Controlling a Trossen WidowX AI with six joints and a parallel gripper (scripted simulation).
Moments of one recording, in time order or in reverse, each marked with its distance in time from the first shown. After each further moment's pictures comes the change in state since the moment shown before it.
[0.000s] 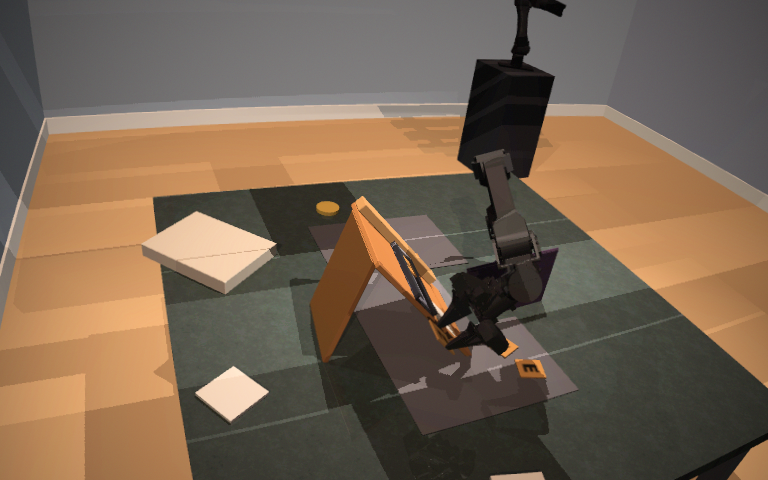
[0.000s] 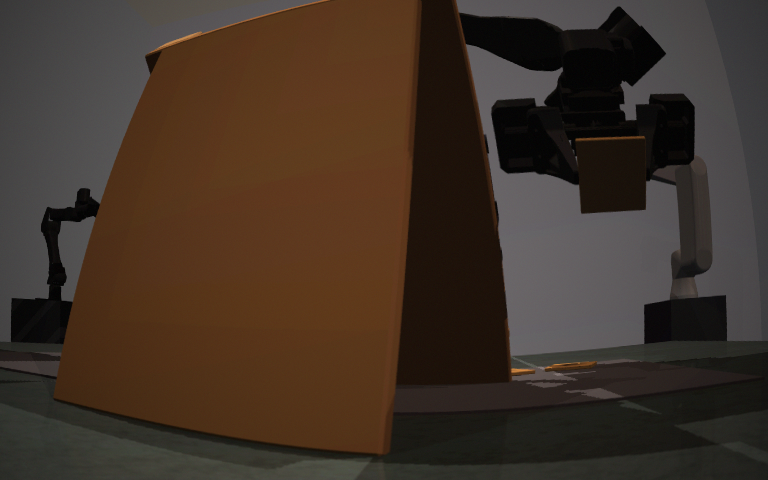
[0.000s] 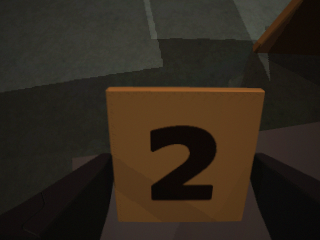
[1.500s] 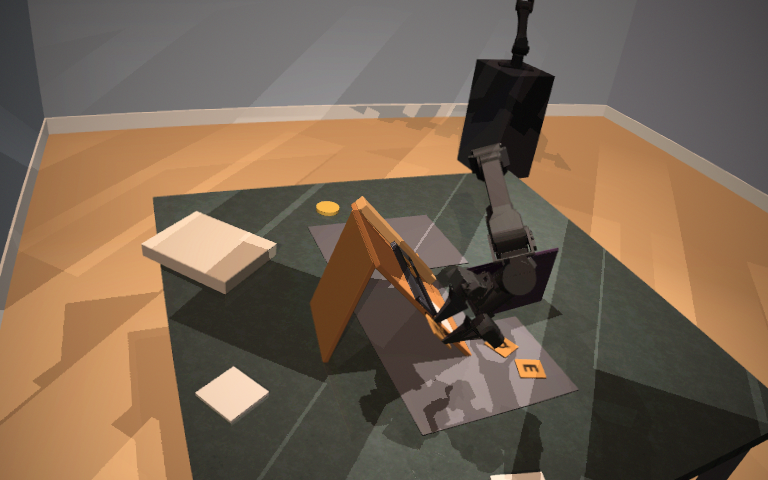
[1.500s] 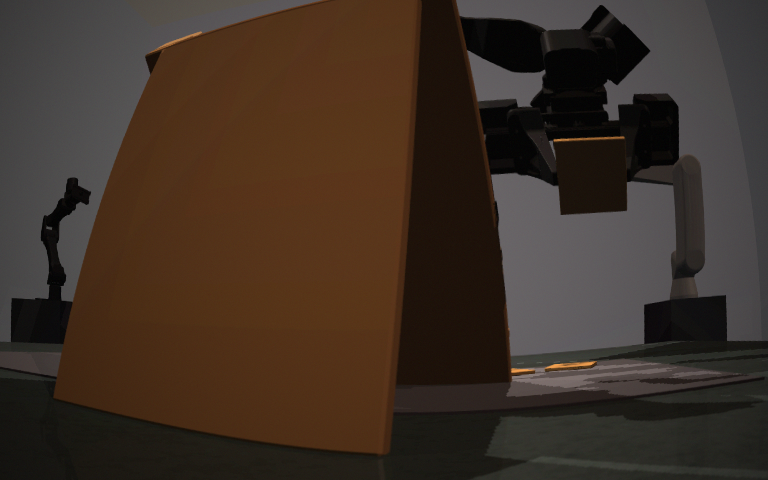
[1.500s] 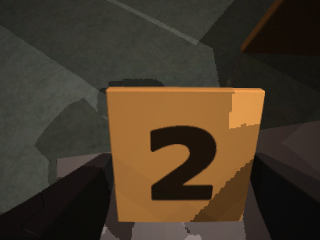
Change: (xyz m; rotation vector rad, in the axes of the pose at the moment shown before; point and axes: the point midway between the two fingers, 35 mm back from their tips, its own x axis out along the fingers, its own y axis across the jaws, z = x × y) arm 0.001 -0.016 0.000 -0.001 0.000 -0.001
